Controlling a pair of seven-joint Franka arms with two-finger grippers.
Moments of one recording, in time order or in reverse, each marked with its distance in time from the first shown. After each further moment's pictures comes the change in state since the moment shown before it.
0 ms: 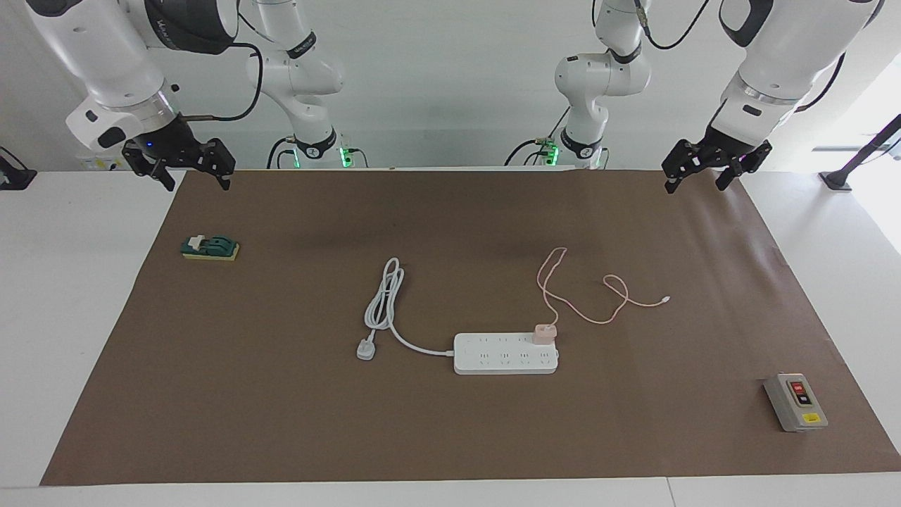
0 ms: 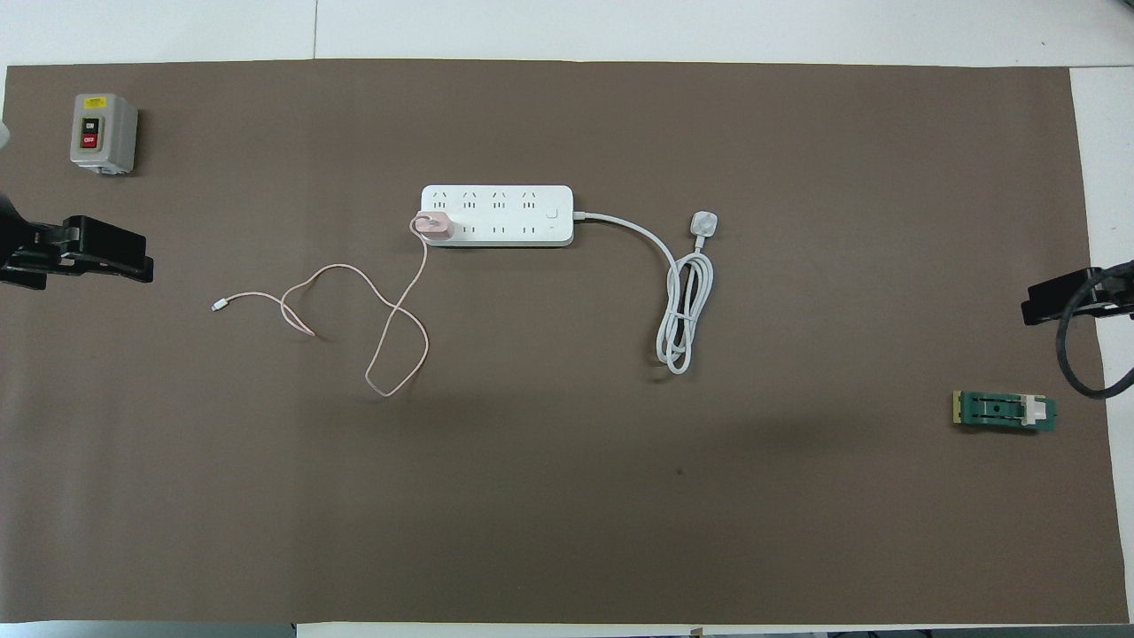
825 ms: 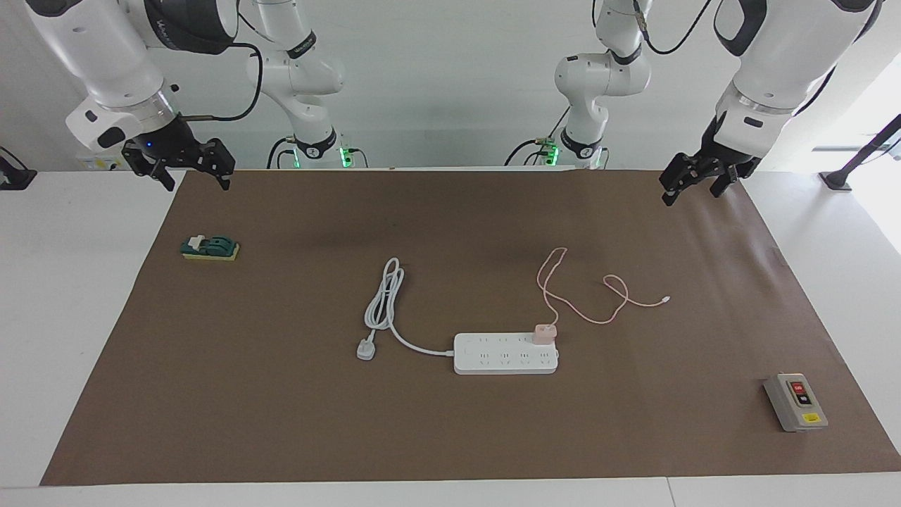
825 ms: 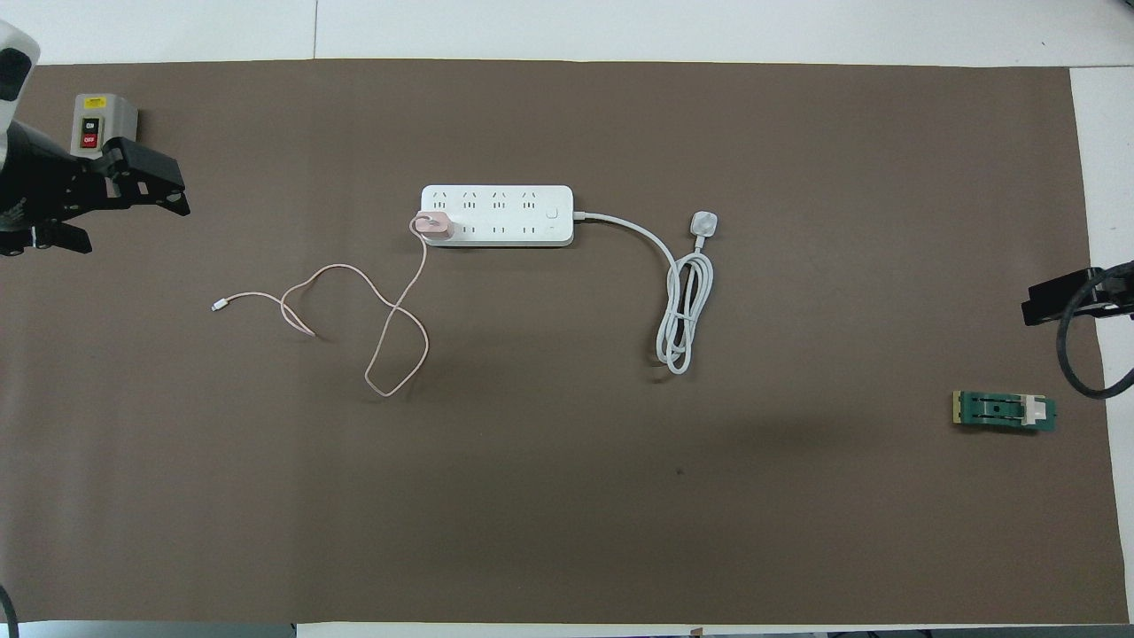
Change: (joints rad) left arm -0.032 0.143 -0.010 0.126 0.000 0.065 -0.399; right arm 0.000 0.000 -0.001 -0.002 0.000 0.001 0.005
